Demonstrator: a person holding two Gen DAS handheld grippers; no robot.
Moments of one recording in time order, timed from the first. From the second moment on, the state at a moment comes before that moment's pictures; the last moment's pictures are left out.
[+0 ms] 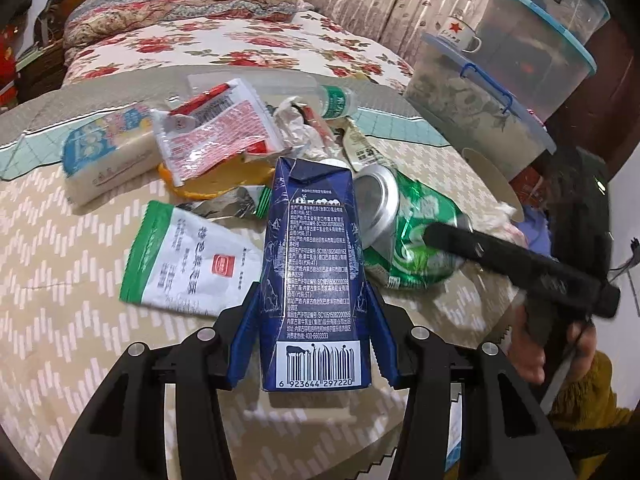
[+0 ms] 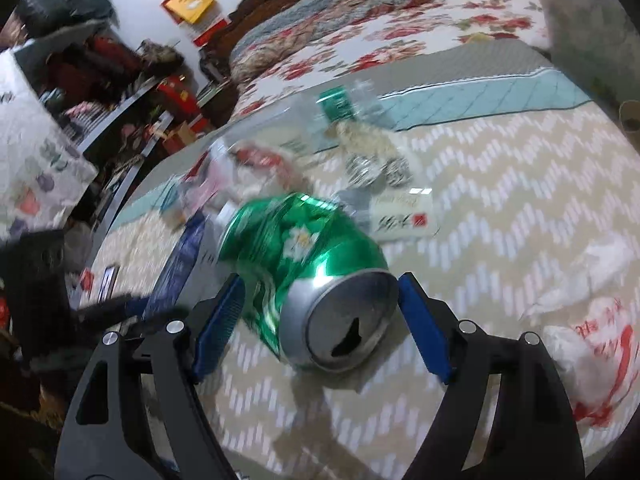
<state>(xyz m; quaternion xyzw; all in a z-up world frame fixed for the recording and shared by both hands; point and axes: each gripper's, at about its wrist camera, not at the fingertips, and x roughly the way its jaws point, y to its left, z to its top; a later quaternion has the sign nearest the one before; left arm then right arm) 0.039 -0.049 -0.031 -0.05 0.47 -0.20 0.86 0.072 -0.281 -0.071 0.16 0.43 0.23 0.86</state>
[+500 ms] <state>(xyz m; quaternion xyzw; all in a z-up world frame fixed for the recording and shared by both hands) 0.021 -0.048 -0.005 -0.05 0.44 -0.20 0.87 0.047 -0.301 -0.043 0.21 0.37 0.23 0.88</state>
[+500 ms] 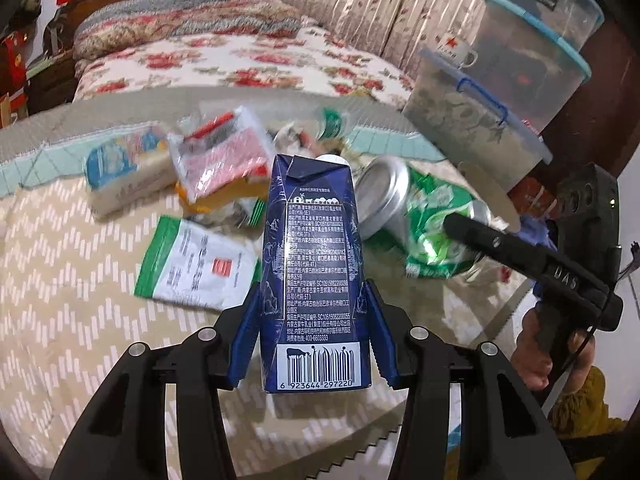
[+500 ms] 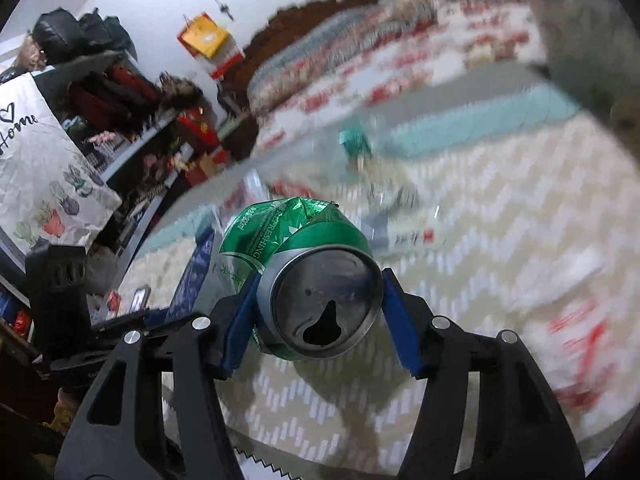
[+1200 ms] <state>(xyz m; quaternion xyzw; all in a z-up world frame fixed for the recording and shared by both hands) 0.120 -0.257 0.025 -0.02 0.47 -0.38 0.80 0.029 -0.550 -0.028 0.34 0.28 -0.01 0.90</state>
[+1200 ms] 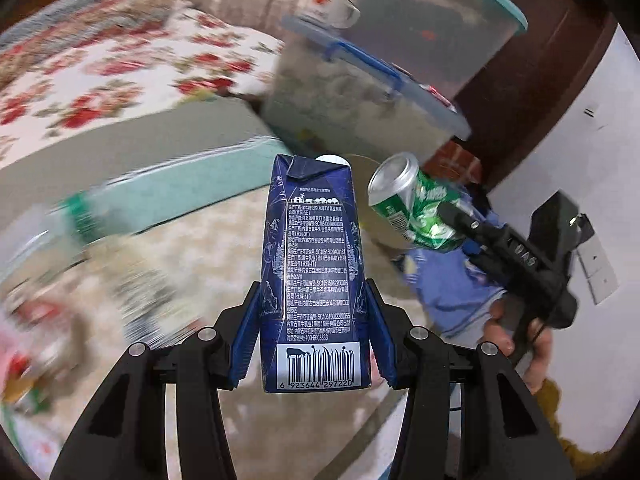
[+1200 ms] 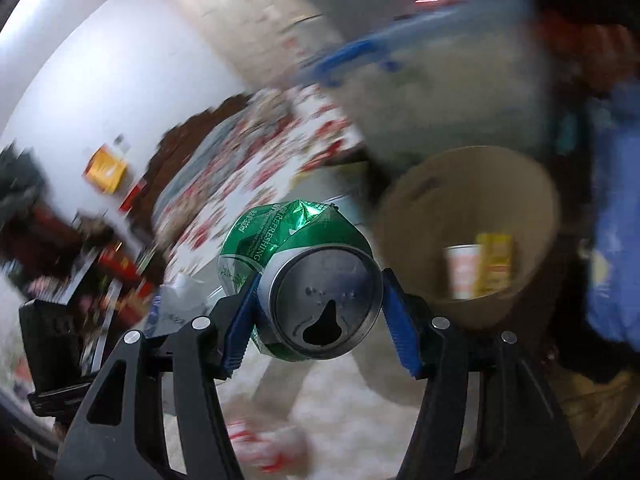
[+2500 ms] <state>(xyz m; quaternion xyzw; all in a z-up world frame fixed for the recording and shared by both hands) 0.075 -0.100 0.080 -0.08 0.37 -0.28 0.88 -0.006 -0.471 -0.066 0.31 0.35 0.14 0.88</state>
